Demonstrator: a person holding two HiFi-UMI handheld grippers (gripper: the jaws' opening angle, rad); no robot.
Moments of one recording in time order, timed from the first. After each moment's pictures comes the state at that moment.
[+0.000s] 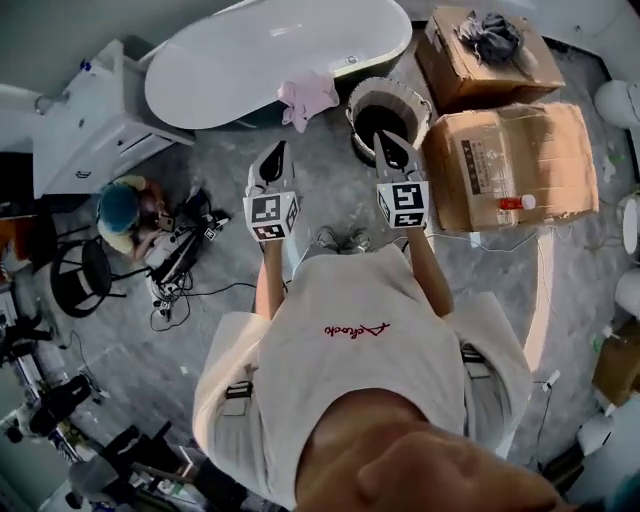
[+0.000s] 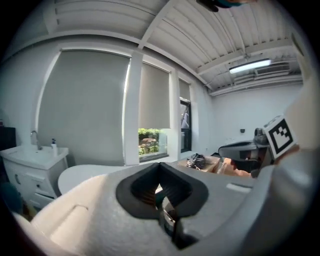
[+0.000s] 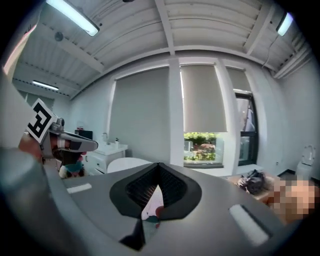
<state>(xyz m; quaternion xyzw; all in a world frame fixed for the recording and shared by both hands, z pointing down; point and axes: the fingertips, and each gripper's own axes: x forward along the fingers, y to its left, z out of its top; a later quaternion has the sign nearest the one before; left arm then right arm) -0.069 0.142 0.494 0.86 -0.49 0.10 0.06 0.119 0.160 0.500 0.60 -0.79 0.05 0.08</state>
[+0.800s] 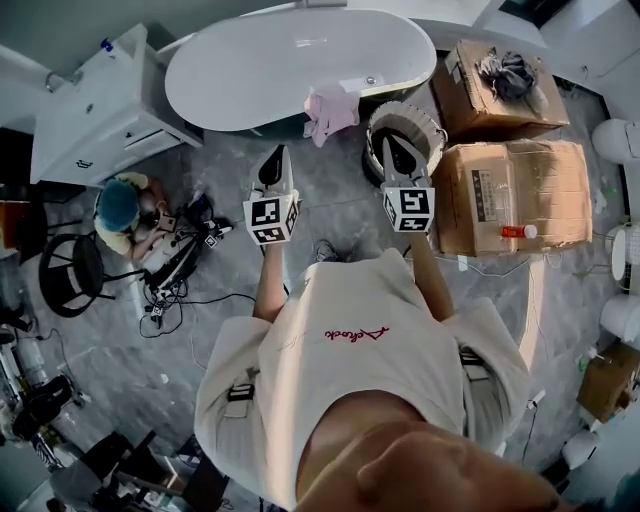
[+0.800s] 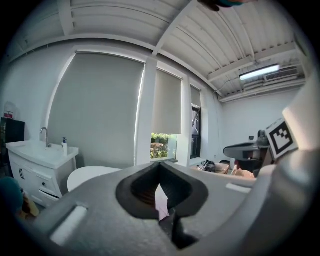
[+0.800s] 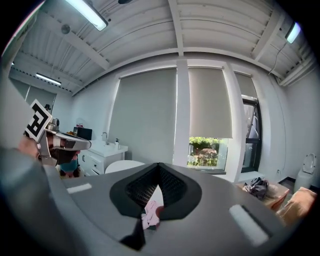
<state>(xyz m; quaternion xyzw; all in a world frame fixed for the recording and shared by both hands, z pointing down) -0.186 0.094 0.486 0.84 -0.53 0.06 0.07 0.029 0.103 0.481 0.60 -0.79 0.02 0.09</state>
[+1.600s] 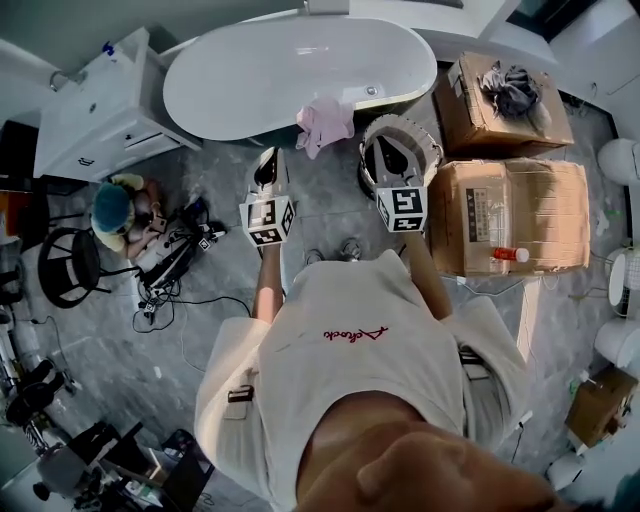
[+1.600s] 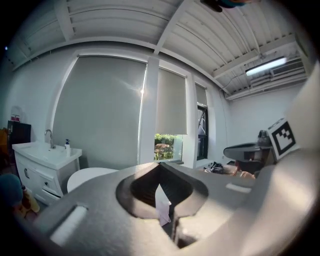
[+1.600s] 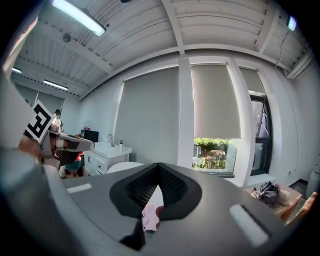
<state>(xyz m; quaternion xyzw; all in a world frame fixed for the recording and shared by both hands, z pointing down) -0.135 0.063 0.481 0.82 -0.57 0.06 0.07 0.072 0.058 0.481 0.56 -0.82 0.01 0.08</state>
